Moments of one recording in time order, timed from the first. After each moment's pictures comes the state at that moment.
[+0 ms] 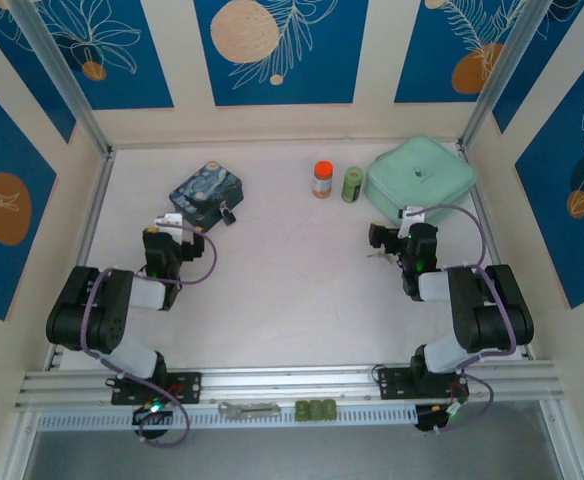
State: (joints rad) left arm -0.11 1.56 0.35 0.86 -0.22 0.05; right arm 0.07 1.50 0.38 0.72 0.01 0.09
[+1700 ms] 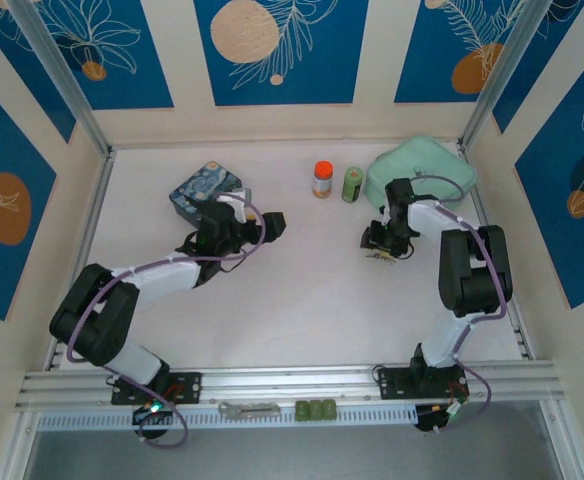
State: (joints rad) left arm -0.55 1.53 0.75 0.40 0.11 -0.58; right arm 0.12 1.76 1.10 -0.74 -0.21 0.35
